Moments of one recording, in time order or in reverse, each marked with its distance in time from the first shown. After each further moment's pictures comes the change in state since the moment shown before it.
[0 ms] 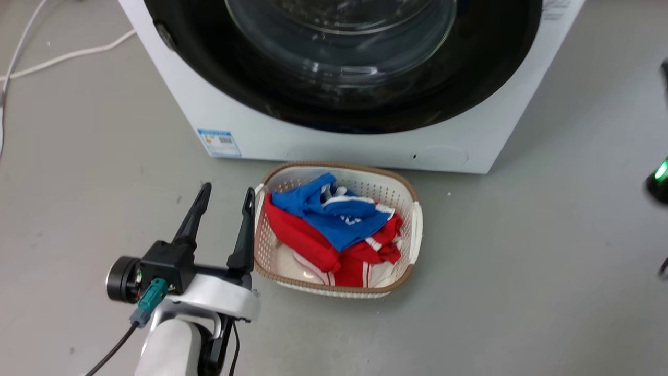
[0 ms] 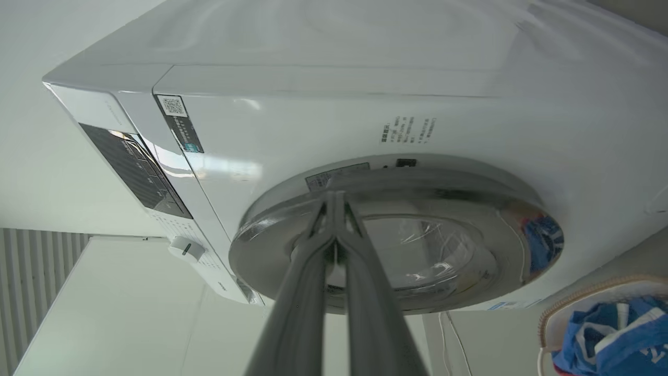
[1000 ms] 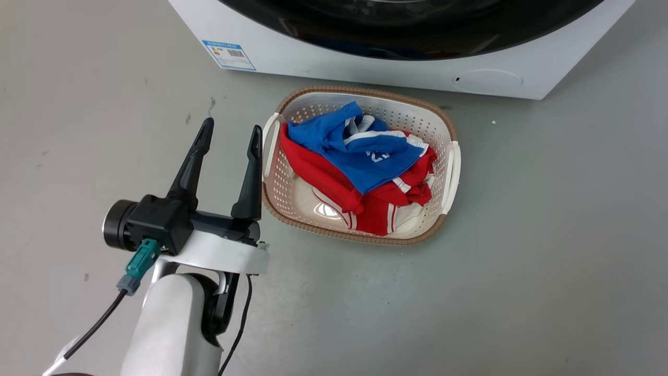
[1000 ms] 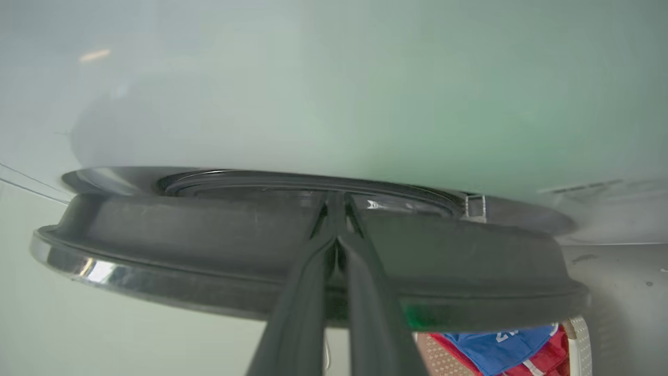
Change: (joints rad) left arm -0.134 -0.035 0.008 -0.072 -0.002 -0.033 0.000; right arm -0.904 0.005 0.527 0.537 -0.303 0.000 0.282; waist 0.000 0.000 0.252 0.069
